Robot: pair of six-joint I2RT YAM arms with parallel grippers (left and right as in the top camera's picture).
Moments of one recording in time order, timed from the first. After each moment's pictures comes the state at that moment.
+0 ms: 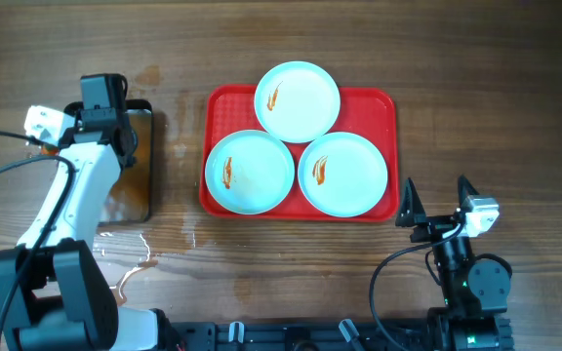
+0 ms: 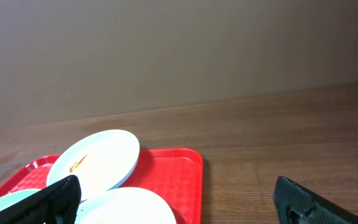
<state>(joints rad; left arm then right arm) 0.09 1.61 1.06 -0.48 -0.76 -1.10 0.04 0.02 0.01 0.00 -0.06 0.18</state>
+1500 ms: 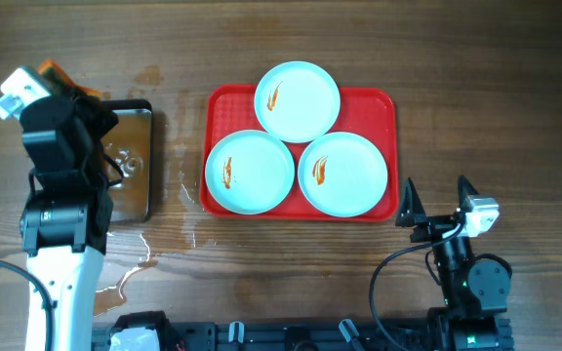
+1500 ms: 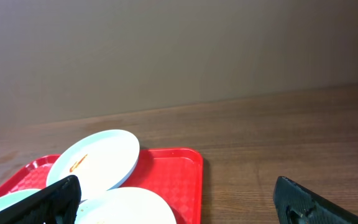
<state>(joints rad) 0.08 1.07 0.99 -0.31 -0.32 -0.54 0.04 0.02 0.01 0.00 -0.06 0.18</state>
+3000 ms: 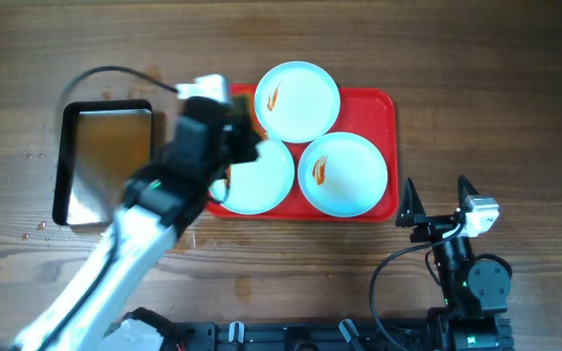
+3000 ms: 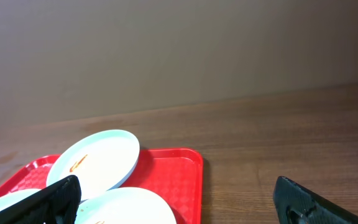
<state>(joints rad) -0.49 1.29 1.00 -0.40 -0.02 -0.61 0.04 0.02 0.01 0.00 -0.06 0.18</state>
